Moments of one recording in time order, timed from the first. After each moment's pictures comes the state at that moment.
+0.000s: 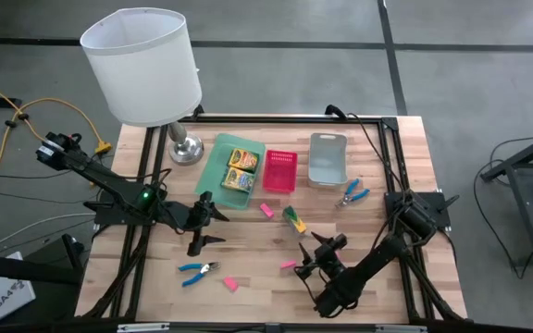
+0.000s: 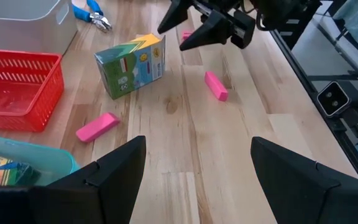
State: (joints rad) left arm -0.46 1.00 0.59 -0.05 -0.28 -0.26; right arm 0.77 2.15 1.29 -1.01 1.20 1.88
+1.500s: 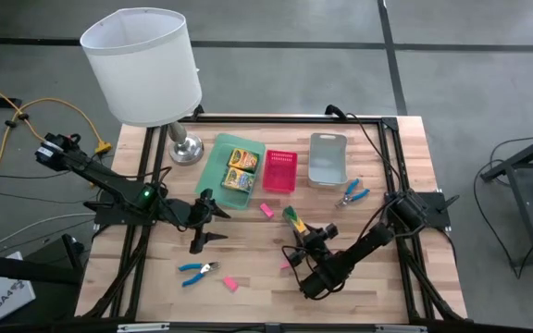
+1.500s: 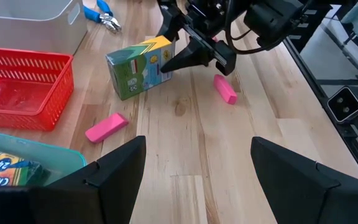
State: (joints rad) left arm -0.43 1.00 0.59 -0.05 -0.28 -0.26; right arm 0.63 2.15 1.21 -0.74 1.15 1.61
